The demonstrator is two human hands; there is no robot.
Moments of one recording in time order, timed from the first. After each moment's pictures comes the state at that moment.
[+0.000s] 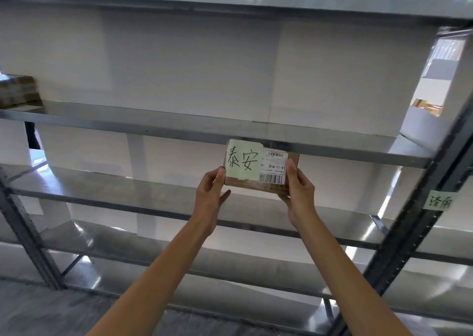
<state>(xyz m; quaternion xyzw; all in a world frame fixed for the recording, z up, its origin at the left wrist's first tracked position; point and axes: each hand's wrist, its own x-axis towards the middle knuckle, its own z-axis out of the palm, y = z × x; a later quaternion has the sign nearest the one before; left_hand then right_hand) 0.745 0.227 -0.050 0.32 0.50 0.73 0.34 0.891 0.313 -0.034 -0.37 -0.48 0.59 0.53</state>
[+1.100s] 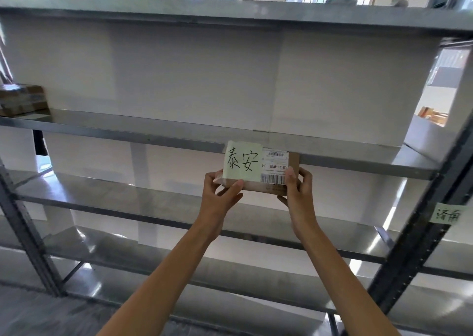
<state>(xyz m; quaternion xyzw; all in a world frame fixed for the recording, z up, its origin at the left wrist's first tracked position) 0.752 0.244 -0.040 0.35 0.45 0.73 0.36 0.894 0.315 -0.025 -0.34 -0.60 0.50 0.53</state>
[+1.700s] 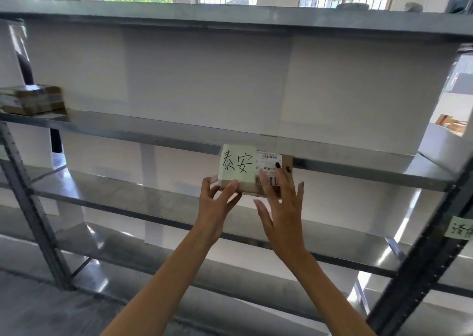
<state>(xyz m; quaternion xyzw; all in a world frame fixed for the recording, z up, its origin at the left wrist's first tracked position) 0.747 0.245 -0.043 0.30 0.43 0.77 0.35 0.875 0.319 -0.066 -0.30 -0.83 -0.07 0.47</state>
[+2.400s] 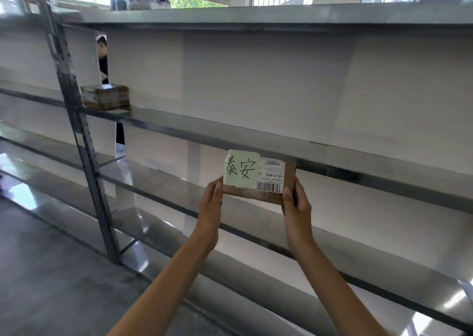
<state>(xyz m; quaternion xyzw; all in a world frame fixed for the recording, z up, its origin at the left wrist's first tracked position) 0.687 0.197 -0.047 0.26 0.57 0.75 0.21 0.800 0.306 -0.053 -0.26 -0.67 0.52 0.47</state>
